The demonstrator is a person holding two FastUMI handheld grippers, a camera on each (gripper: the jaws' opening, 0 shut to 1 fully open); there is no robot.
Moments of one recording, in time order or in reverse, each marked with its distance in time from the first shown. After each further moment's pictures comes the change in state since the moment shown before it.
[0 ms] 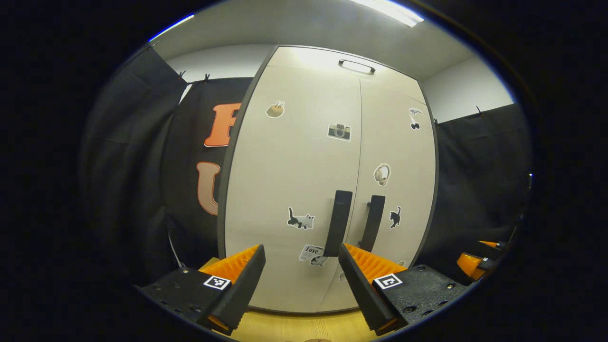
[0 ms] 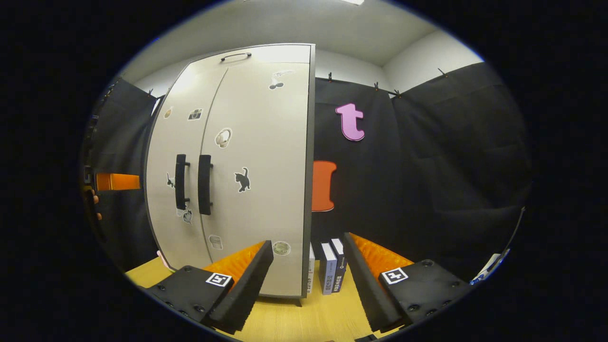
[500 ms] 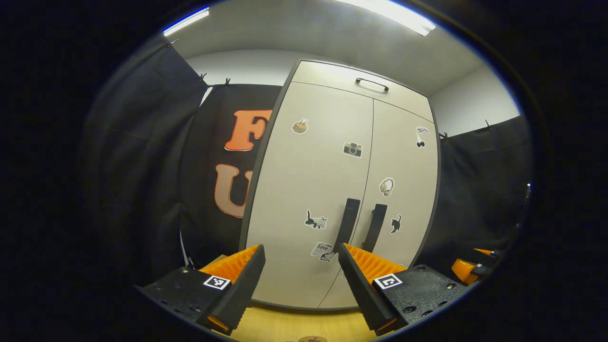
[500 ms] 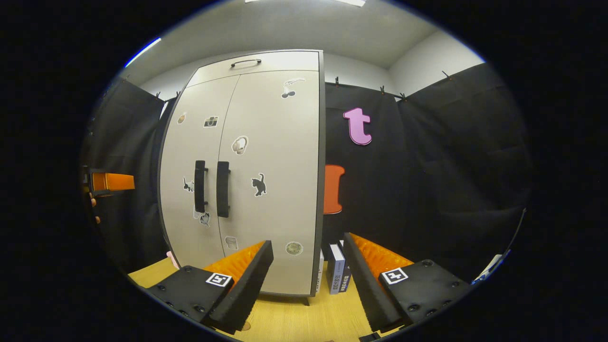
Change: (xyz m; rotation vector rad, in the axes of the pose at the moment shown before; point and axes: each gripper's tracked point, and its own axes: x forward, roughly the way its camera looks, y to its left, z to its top) left arm -0.059 0.023 0.005 -0.044 -0.025 0.076; right arm -0.026 0.014 0.002 -0.001 -0.008 0.037
